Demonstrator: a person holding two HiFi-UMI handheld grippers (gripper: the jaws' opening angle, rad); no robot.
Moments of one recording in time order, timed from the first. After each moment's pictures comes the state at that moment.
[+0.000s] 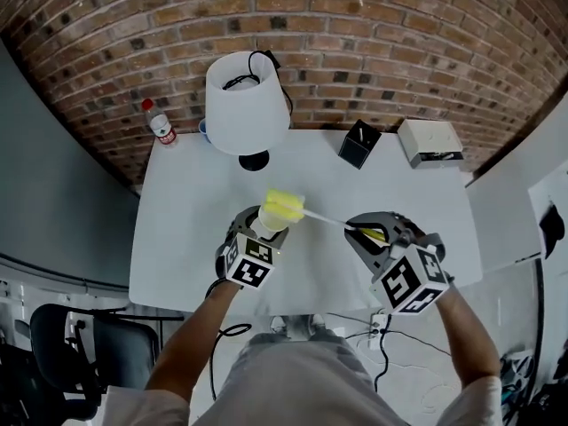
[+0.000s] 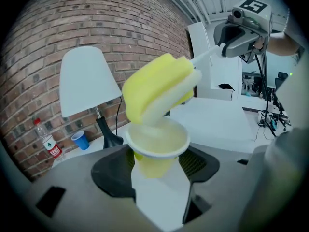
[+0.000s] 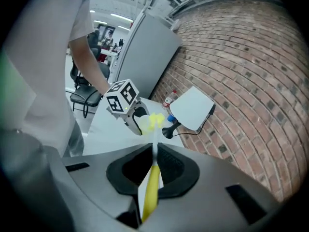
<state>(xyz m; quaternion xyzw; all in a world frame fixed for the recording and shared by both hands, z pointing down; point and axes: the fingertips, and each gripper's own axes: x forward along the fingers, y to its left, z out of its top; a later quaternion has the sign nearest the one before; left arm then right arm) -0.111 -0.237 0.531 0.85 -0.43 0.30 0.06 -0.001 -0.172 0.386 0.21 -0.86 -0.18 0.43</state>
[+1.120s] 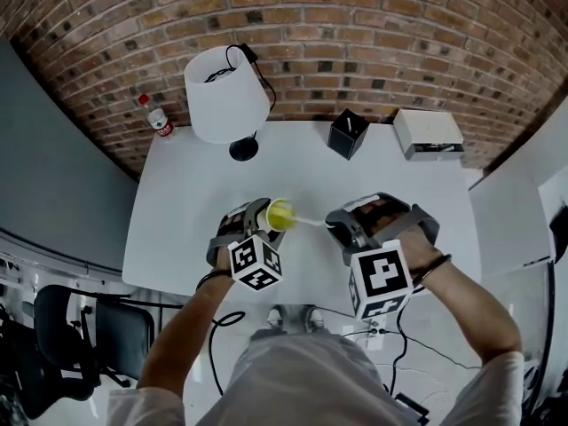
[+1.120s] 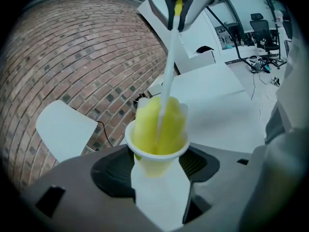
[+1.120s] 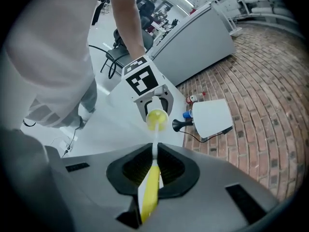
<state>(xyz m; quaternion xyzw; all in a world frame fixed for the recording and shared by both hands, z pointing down) -0.041 -0.212 0.523 0.79 -0.37 0.46 -0.13 0.041 -0.153 0.409 0.06 -0.74 -0.38 0.56</state>
